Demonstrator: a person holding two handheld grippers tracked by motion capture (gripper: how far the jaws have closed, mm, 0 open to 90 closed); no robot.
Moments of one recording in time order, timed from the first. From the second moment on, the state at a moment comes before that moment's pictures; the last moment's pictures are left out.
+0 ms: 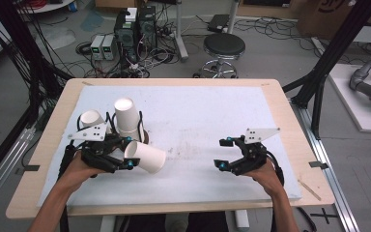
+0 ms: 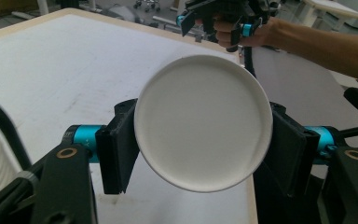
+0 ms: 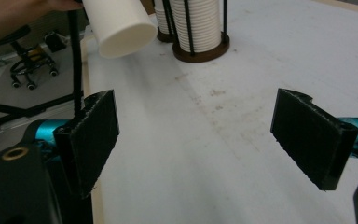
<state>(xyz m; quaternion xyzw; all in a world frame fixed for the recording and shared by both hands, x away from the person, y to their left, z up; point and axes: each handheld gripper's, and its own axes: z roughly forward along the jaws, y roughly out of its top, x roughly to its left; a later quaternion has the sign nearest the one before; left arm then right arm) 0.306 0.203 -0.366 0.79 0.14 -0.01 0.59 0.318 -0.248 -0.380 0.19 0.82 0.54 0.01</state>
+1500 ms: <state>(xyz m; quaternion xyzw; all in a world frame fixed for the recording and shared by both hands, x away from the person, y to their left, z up) 0.308 0.154 -0.369 0.76 0.09 -0.04 0.64 0.328 -0.137 -0.358 0.08 0.81 0.58 -0.06</state>
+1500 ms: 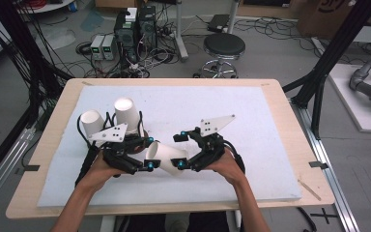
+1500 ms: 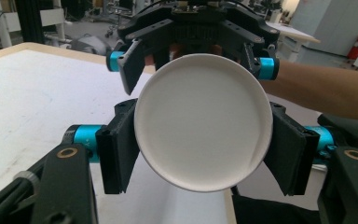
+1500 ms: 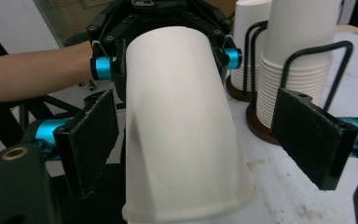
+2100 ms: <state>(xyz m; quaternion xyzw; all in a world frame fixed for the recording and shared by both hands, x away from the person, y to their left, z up) 0.306 0.155 -0.366 0.75 0.09 -0.05 0.66 0.326 -0.125 -0.366 0.06 0.81 0.58 -0.09</state>
